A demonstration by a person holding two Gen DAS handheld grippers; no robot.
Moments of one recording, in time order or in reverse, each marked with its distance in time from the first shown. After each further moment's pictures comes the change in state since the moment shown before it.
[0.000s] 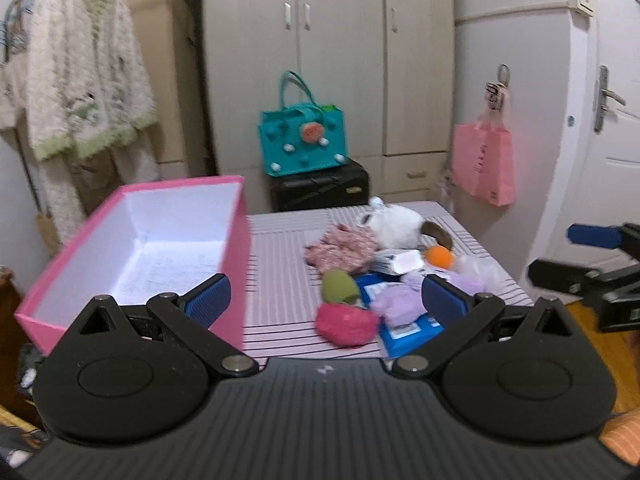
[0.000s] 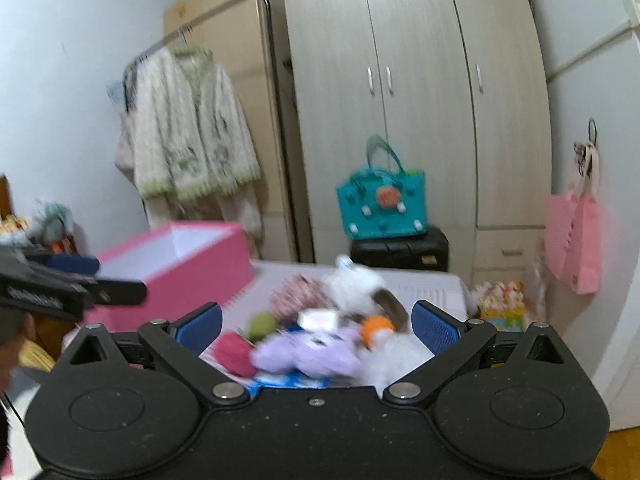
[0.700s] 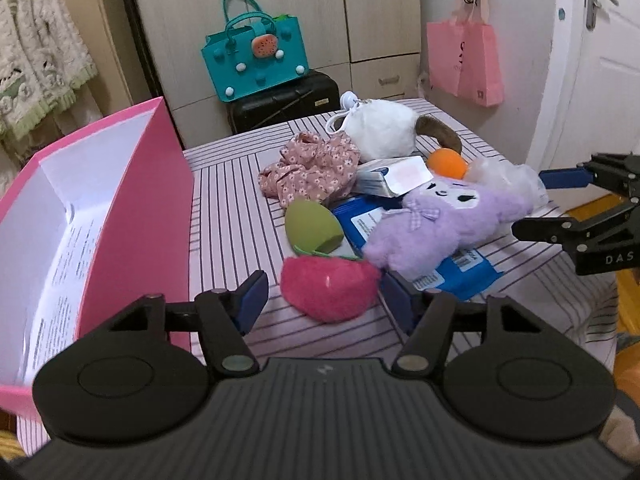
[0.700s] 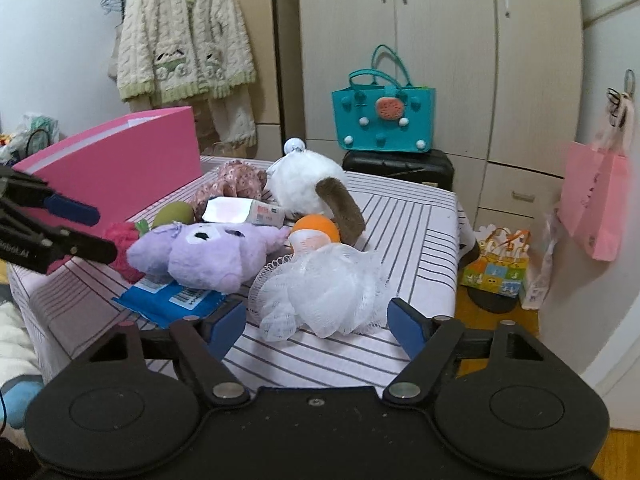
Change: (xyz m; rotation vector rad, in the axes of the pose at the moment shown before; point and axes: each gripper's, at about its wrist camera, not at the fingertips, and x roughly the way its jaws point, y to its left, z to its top) left arm 0.110 -0.014 -0.018 0.151 0.255 -0.054; right arm 0.095 -0.070 -0.045 -0.094 0.227 0.046
